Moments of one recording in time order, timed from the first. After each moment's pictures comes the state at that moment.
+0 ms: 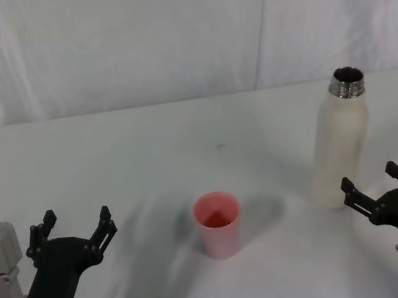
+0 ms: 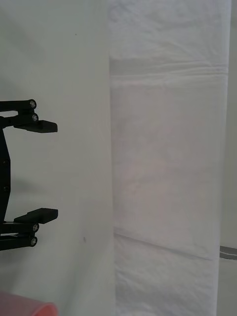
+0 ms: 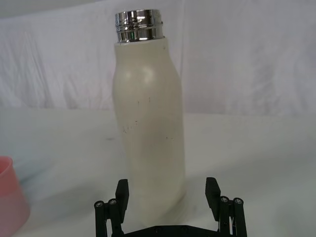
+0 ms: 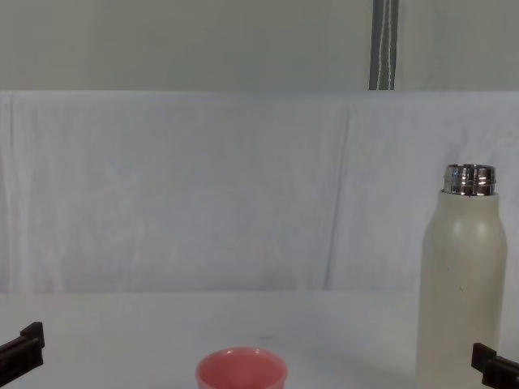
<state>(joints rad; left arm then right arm) 0.27 0.24 0.04 -1.85 -0.25 -0.02 -0.02 -0.10 0.23 -0.13 -1.64 0.30 -0.04 0.22</state>
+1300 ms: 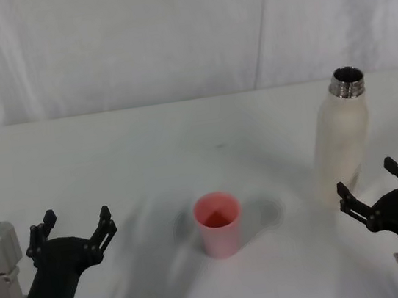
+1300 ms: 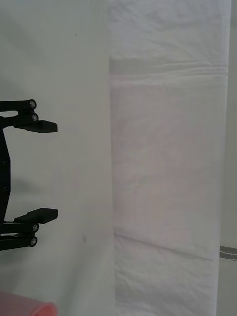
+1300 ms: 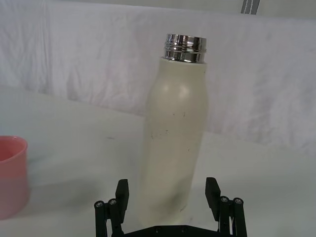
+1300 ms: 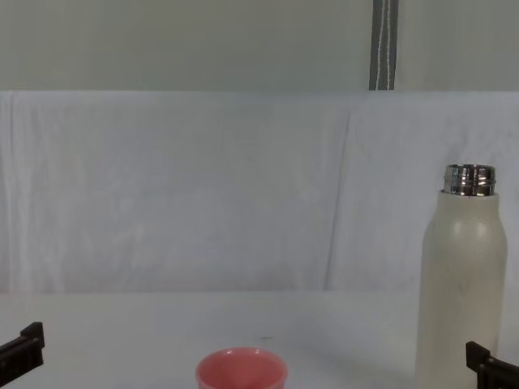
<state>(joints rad) 0.27 0.24 0.04 -1.85 -0.25 -0.02 -0.02 -0.15 0.23 -0.15 -1.71 0.09 -0.11 0.18</state>
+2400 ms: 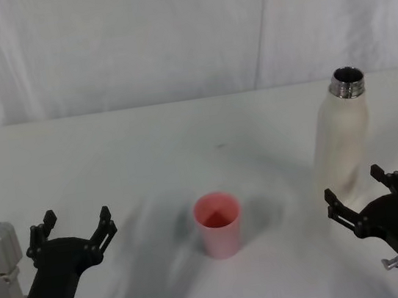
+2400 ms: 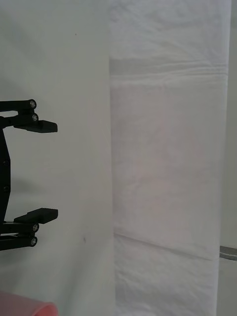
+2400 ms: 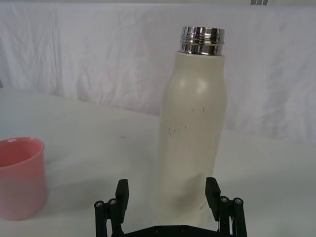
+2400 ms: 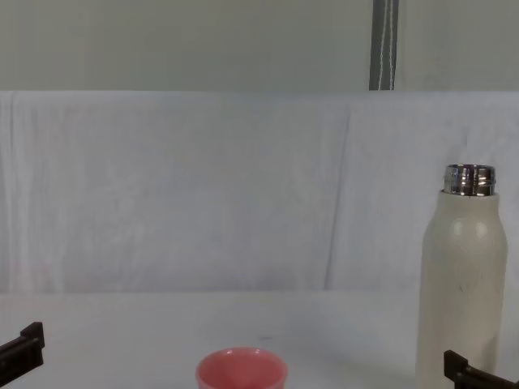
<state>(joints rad) 0.27 0.24 0.04 -1.85 -0.25 -0.02 -0.02 -0.15 0.21 -0.17 -1.70 0.11 -0.10 0.20</state>
